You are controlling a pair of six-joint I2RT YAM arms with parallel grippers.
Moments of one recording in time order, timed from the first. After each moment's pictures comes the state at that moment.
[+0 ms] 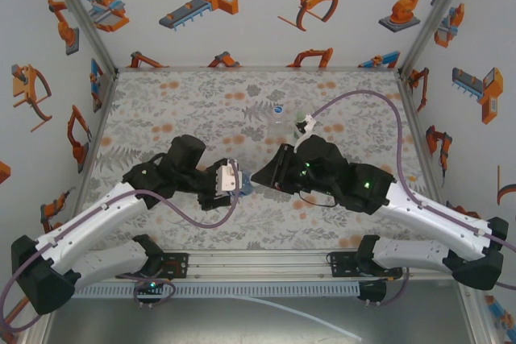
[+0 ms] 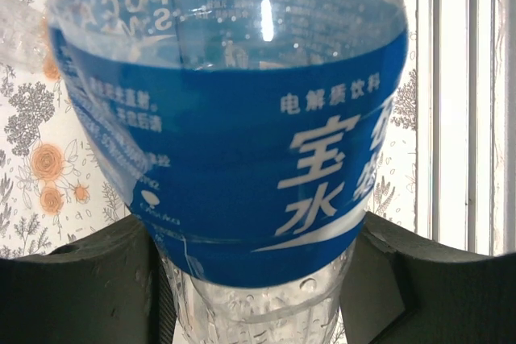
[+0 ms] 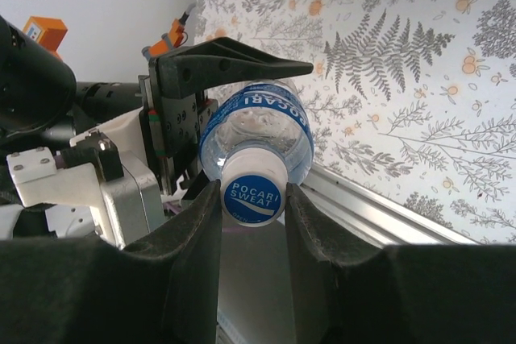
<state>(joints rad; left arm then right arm) -0.81 1.00 0.86 -0.64 0.48 0.71 1.09 1.04 1.09 -0.57 0.08 1.13</state>
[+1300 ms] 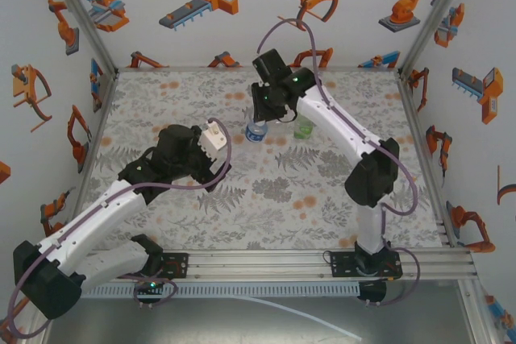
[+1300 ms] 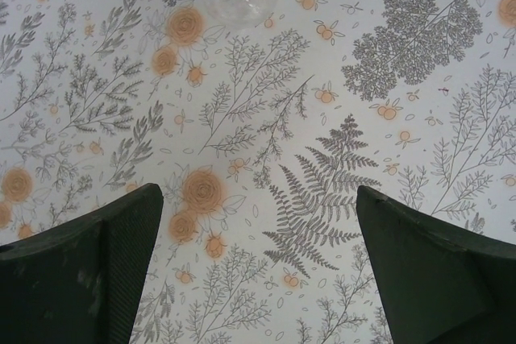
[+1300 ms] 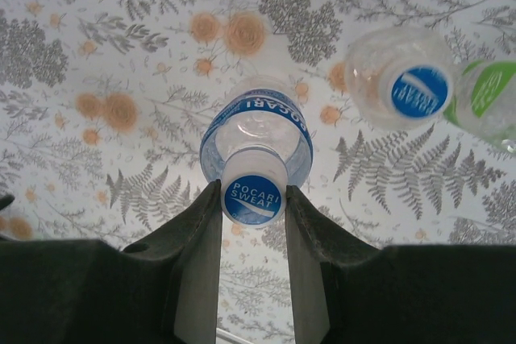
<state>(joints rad) -0.68 1.01 0.85 -0.47 0.09 0.30 0.67 2.00 2.06 -1.02 -0.01 0.38</state>
